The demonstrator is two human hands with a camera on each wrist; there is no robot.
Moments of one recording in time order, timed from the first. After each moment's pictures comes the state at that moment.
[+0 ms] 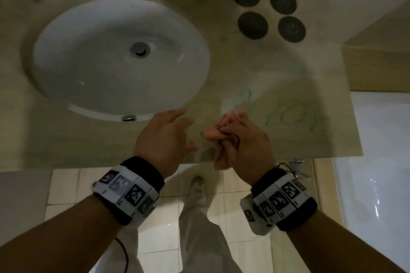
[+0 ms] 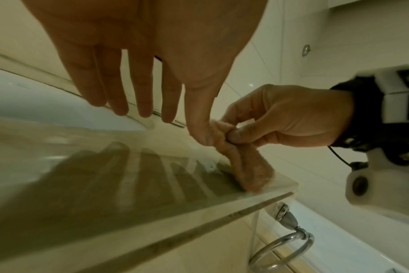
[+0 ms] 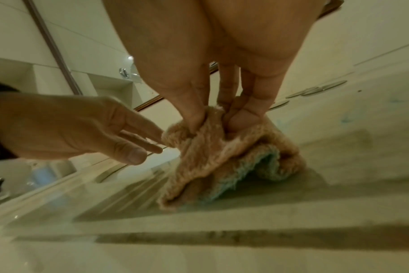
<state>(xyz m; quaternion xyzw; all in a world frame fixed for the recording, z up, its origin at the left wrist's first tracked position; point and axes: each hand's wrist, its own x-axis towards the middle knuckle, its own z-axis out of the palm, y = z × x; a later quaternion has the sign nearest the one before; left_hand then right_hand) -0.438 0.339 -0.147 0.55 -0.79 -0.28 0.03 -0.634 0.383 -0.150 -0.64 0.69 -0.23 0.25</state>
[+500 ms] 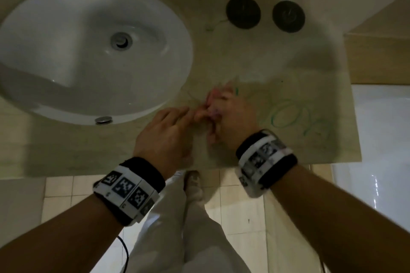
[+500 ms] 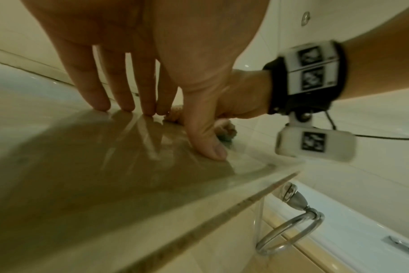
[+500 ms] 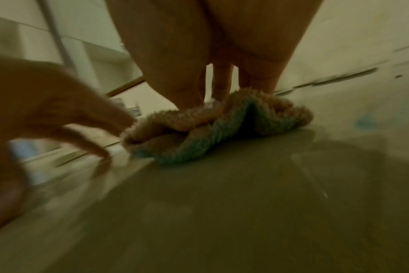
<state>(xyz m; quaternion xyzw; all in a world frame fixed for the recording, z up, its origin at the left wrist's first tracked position) -0.484 0.322 -0.174 0.49 -0.84 -0.22 0.01 -0.668 0.305 -0.179 -0.71 0.65 -0.08 0.28</state>
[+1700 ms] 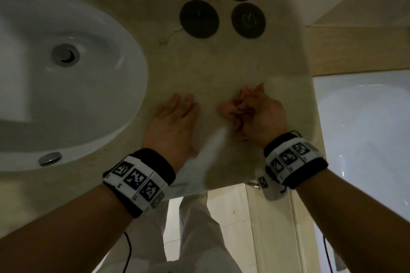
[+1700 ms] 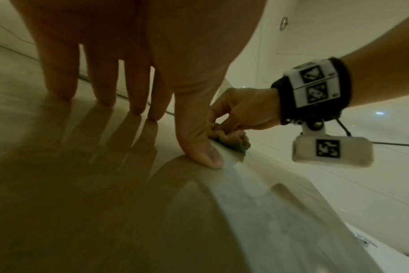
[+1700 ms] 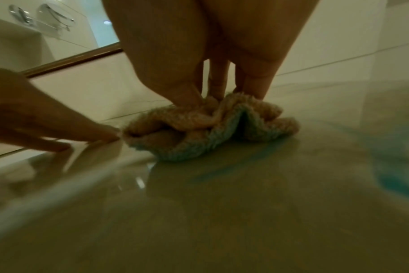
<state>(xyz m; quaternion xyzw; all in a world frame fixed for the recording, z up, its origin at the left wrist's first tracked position) -0.585 0.261 -0.179 0.45 -0.85 -0.25 -0.10 -0.794 0.292 -0.162 -0.56 0.80 -0.07 0.21</state>
